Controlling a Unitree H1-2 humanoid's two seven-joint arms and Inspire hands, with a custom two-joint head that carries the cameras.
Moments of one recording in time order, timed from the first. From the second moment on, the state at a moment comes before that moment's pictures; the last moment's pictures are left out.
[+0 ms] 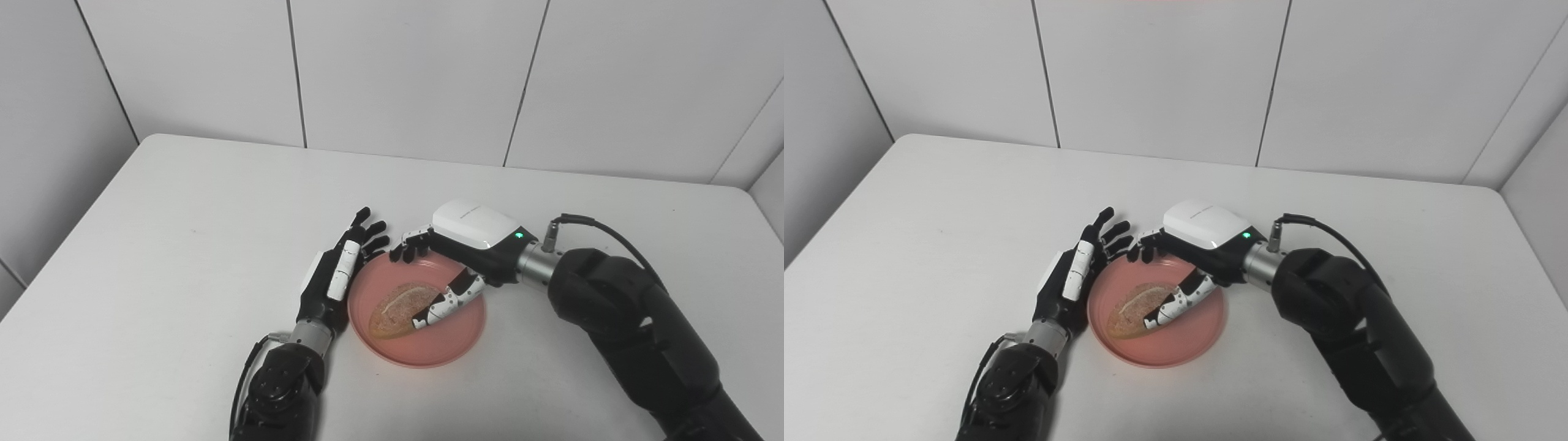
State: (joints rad) left arm -0.27 -0.03 -0.03 0.09 -0.13 0.11 -0.10; right arm -0.62 -0.31 0.36 -0.08 -0.63 -0.13 0.60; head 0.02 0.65
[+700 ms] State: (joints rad) left arm -0.17 -0.03 -0.08 0.04 0.07 -0.01 -0.04; right arm -0.29 0.15 0.07 0.12 -0.31 -0.14 -0.06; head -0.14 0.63
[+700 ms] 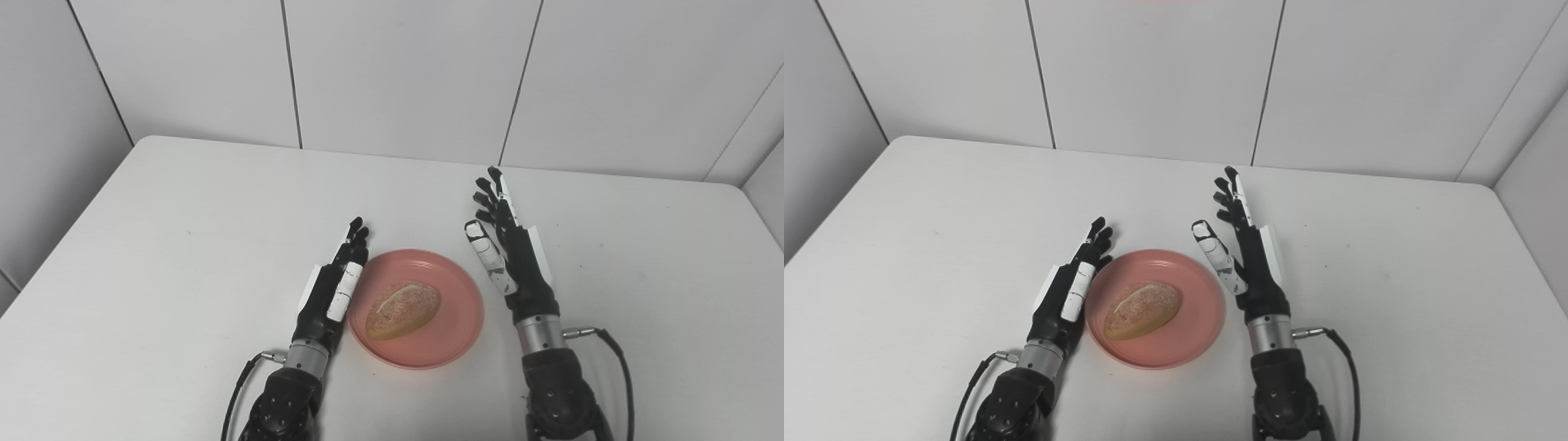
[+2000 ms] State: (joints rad) left arm -0.20 -0.09 -0.07 0.11 0.13 -0.13 0.08; right arm -0.15 0.18 0.07 0.11 -0.10 -0.17 -0.17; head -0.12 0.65
